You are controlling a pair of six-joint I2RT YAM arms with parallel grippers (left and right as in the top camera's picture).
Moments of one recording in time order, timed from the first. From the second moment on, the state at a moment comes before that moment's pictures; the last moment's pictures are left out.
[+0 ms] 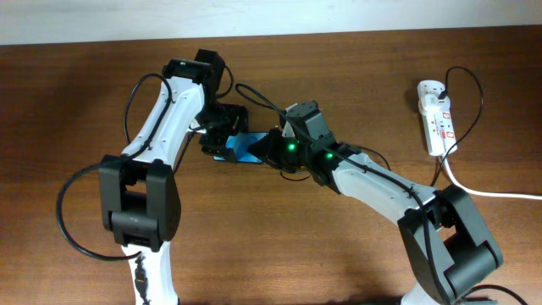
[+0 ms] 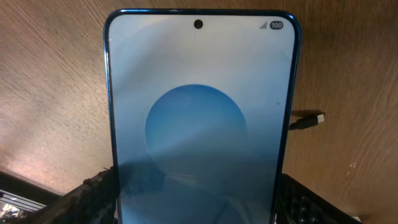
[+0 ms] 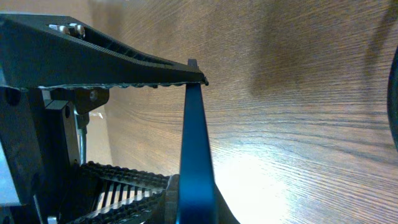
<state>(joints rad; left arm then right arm) -0.24 2.15 1.86 -1.31 0.38 -1.43 0.53 1.81 1.06 0.03 -0.51 1.01</state>
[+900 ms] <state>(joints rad) -0.24 2.15 1.88 -0.70 1.24 -0.54 0.13 1.50 1.04 0.14 -0.49 1.19</state>
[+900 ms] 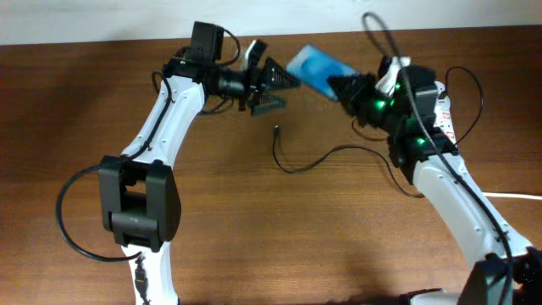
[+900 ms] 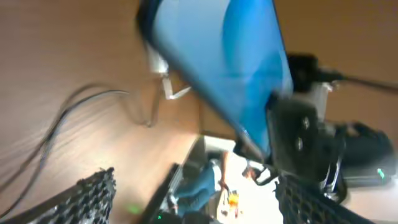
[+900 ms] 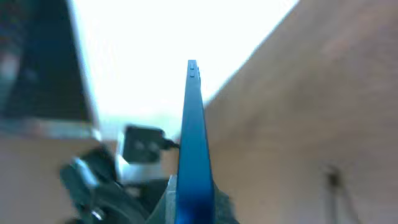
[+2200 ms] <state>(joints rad) -0.22 2.15 1.88 -0.07 1.14 -1.18 0.49 1.59 1.04 0.42 0.23 1.63</state>
